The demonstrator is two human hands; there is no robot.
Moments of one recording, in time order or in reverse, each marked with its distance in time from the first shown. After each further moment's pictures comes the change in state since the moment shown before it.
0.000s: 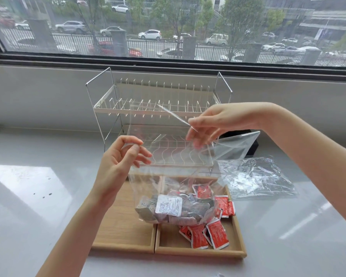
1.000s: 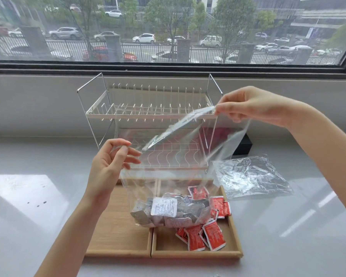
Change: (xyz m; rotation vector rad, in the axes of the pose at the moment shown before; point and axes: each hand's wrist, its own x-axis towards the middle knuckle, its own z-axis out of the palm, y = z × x) left_hand 0.005 -0.004 0.001 0.052 0.087 -0.026; right_hand -0.039 0.041 -0.027 0.182 0.389 -0.079
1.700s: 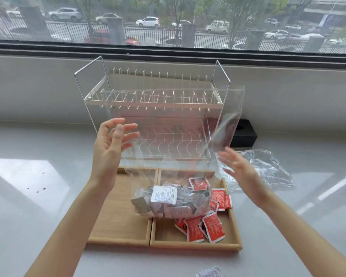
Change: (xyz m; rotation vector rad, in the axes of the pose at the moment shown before) left_hand 0.021 -0.019 0.005 -0.047 0.107 0.002; right_hand -0.030 0.140 0.127 0.613 0.289 0.132
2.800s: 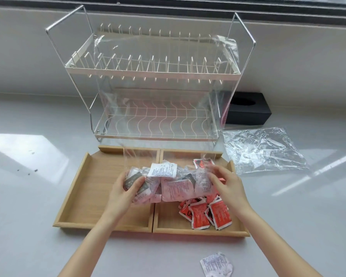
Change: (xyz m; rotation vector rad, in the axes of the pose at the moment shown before) left_hand -0.065 -0.125 -0.024 0.347 -0.092 -0.534; right_hand -0.005 0.067 0.057 -0.337 0.196 0.072
